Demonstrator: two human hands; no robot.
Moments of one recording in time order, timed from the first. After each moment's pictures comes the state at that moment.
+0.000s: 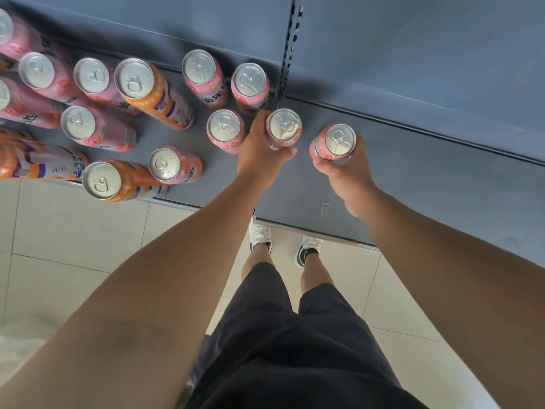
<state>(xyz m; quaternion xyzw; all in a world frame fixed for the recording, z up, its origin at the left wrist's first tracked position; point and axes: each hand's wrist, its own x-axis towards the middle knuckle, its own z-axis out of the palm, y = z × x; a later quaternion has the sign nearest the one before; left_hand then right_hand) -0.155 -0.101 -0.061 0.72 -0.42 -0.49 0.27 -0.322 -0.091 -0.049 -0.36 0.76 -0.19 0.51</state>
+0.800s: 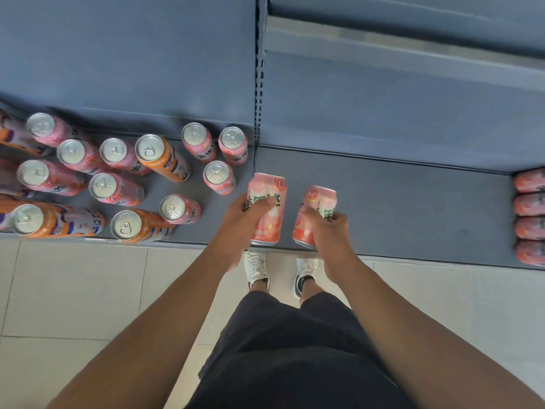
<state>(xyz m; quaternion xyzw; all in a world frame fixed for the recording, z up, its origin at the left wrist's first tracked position) -0.136 -0.034 0.067 0.60 -0.26 -0.71 0.25 -0.301 -0.010 0.054 -0.12 0.78 -0.27 0.56</state>
